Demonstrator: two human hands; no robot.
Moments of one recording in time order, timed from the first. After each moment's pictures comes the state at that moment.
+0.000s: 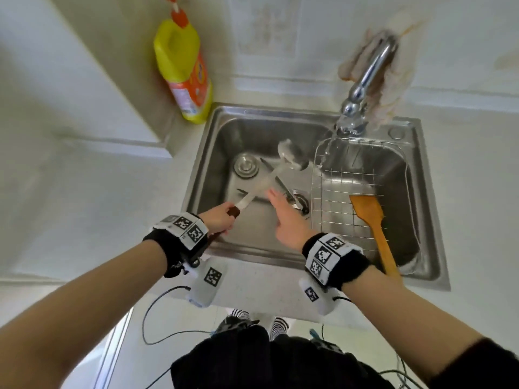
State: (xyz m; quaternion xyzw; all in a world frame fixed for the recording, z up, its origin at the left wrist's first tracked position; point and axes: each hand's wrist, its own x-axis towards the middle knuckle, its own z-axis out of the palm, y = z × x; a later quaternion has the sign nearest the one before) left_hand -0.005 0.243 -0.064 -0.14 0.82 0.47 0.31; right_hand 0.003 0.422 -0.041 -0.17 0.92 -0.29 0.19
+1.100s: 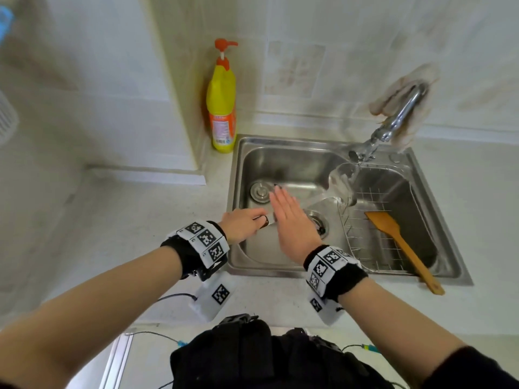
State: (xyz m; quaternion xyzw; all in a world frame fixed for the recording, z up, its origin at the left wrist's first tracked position) left_hand 0.017 0.291 -0.047 0.06 0.88 0.37 0.30; right_hand 0.029 0.448 -0.079 -0.25 0.97 0.03 0.00
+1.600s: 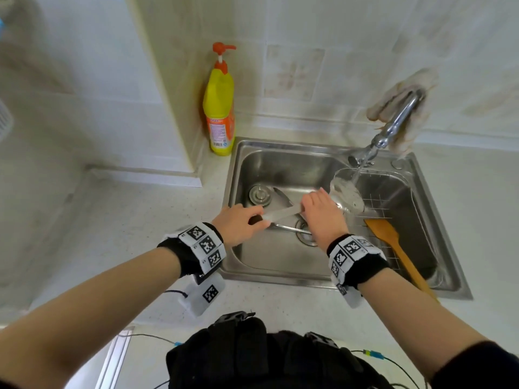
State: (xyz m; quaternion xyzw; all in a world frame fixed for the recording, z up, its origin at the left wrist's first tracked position) left_hand 0.025 0.280 -0.044 0.13 0.93 0.25 0.23; right_hand 0.009 0.488 -0.060 -0.16 0.99 -0.01 0.02
